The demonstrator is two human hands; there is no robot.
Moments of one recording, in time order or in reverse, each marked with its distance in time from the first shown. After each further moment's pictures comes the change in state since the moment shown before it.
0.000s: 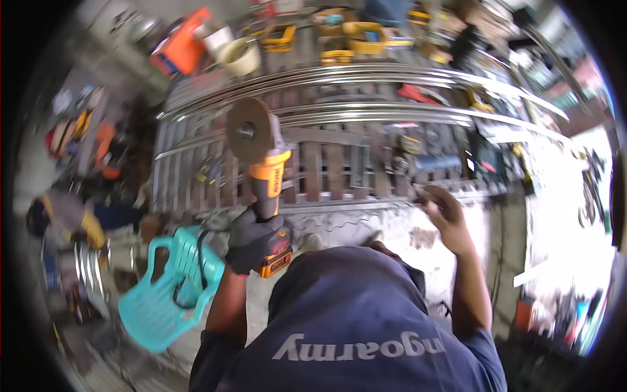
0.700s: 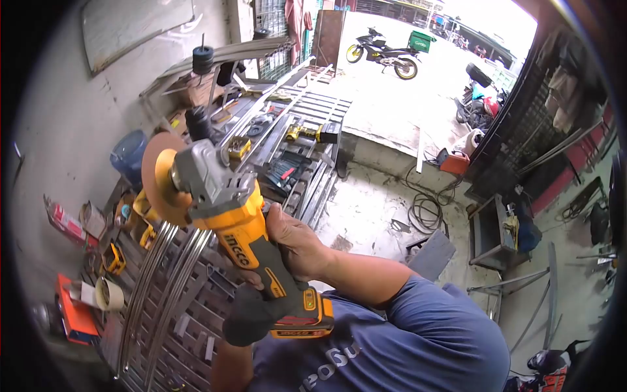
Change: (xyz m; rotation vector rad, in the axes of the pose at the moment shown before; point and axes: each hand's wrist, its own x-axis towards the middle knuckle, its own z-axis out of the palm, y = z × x) left_hand -0.025 0.187 0.204 -0.120 -1.394 0.317; right_hand -0.094 -0.177 0.059 0.688 0.081 -0.592
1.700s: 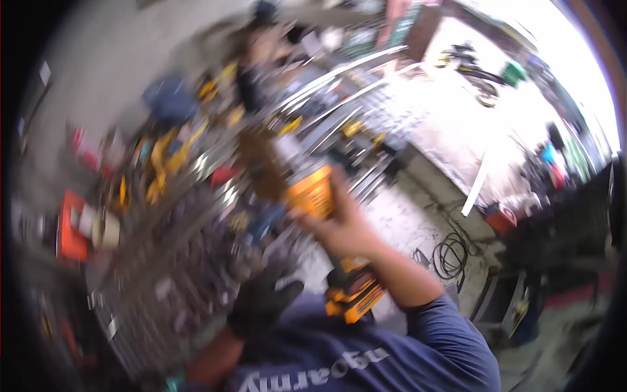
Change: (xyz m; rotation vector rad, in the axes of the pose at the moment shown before) left_hand 0.136 -0.057 0.018 0.812 0.488 0.087; right_hand 0.054 -0.072 -0.209 -0.827 0.333 0.142
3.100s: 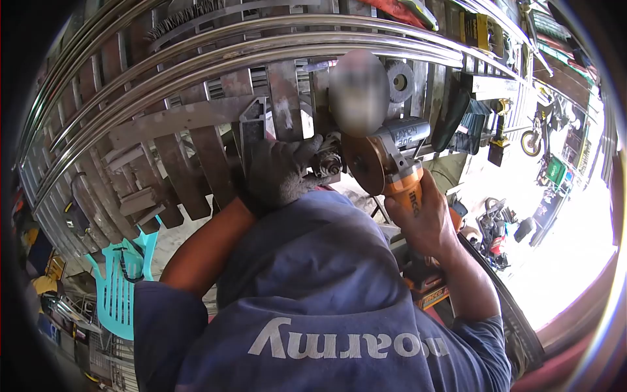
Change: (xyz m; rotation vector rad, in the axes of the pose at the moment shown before) left_hand -0.067 -0.365 0.019 0.256 0.108 -0.302; right_hand 0.118 0.143 0.180 -0.974 -0.670 0.815
